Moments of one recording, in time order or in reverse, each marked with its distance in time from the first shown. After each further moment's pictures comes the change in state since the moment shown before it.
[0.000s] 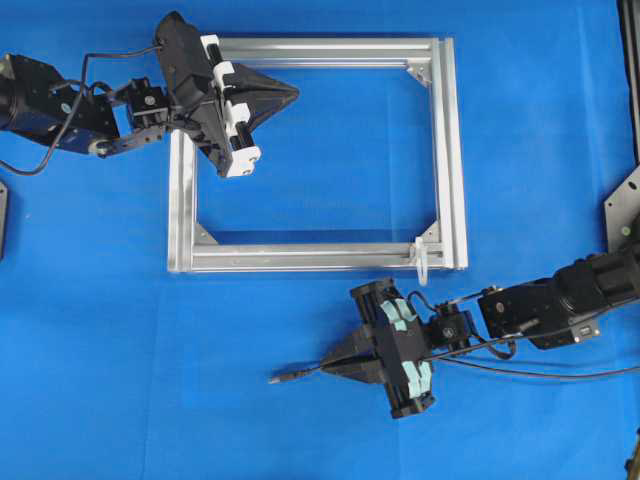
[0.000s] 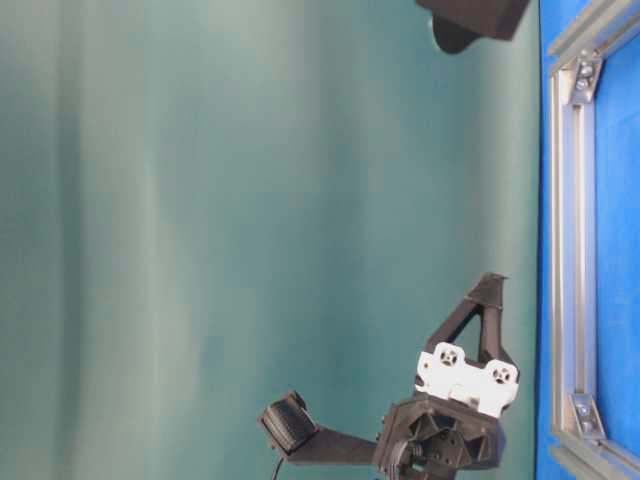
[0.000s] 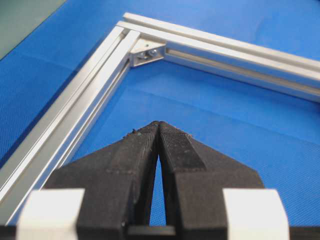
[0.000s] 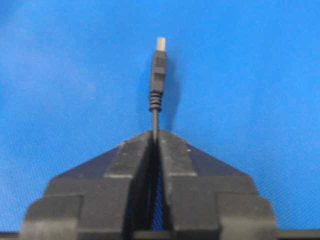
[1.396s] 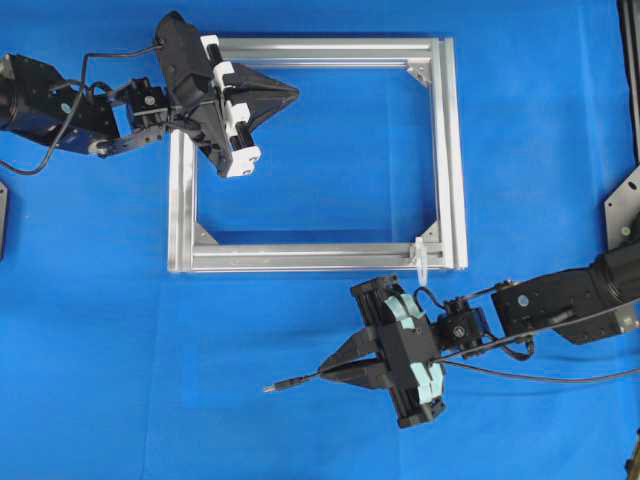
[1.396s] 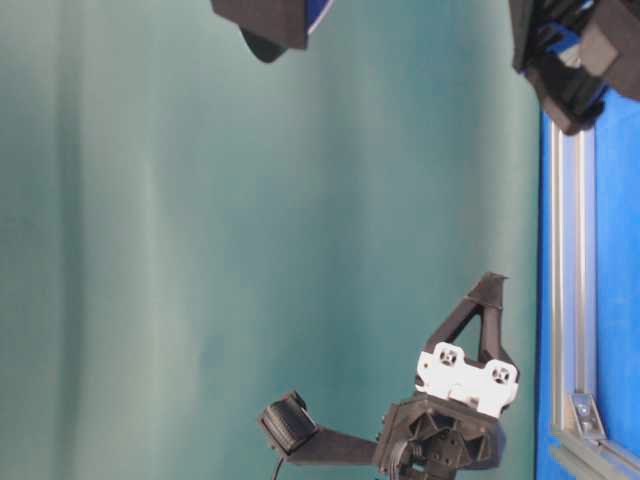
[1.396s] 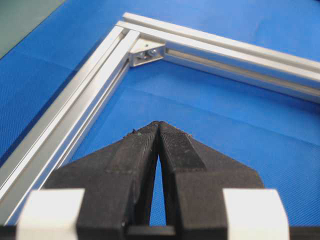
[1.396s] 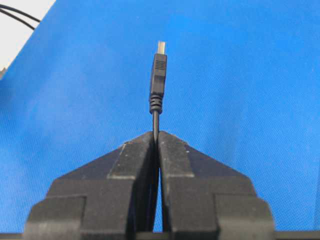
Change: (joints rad) left arm 0.000 -0.002 0.000 0.000 0.000 -0.005; right arm 0.000 -0.195 -0.023 -0.003 0.216 0.000
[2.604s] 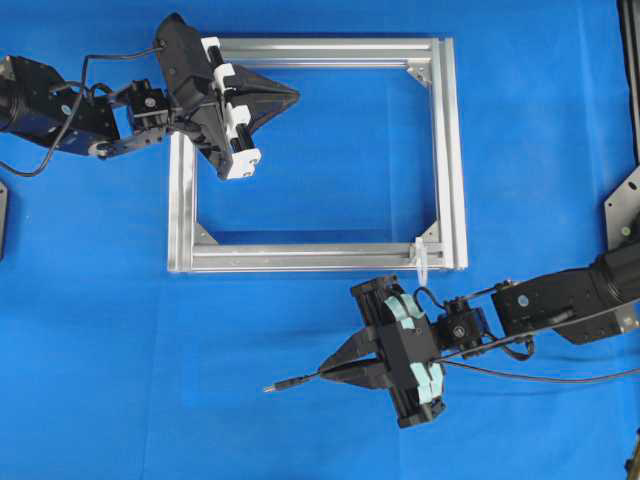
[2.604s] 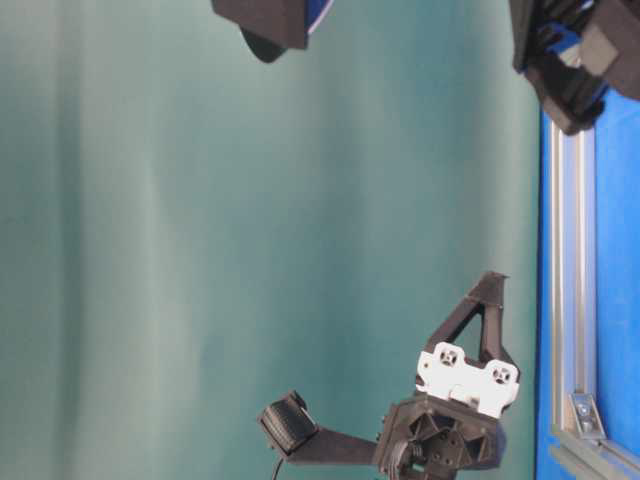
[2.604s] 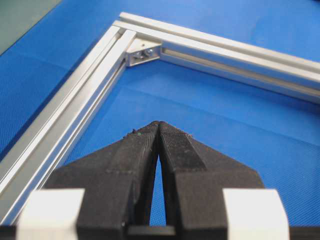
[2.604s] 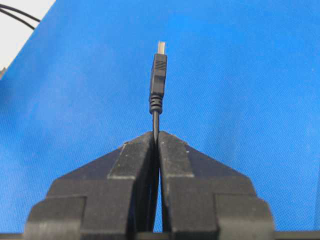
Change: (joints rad) left arm -0.005 0.002 0.000 0.000 0.000 -0.005; right arm 0.000 0.000 0.002 0.000 0.002 0.000
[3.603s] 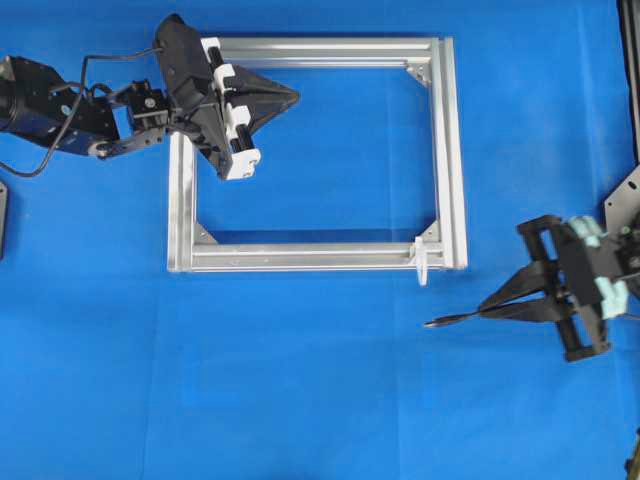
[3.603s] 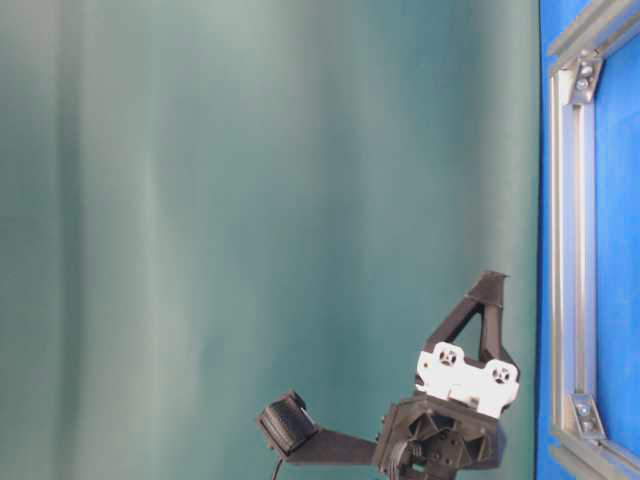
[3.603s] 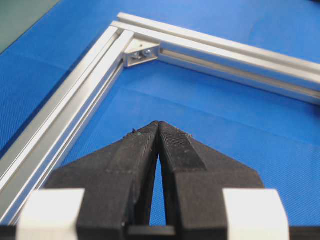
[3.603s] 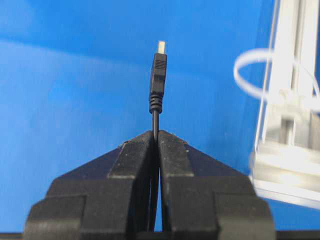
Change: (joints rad) left arm -0.005 0.000 0.000 0.000 -0.003 -0.002; right arm 0.041 -0.624 0.618 0.126 0.089 0.009
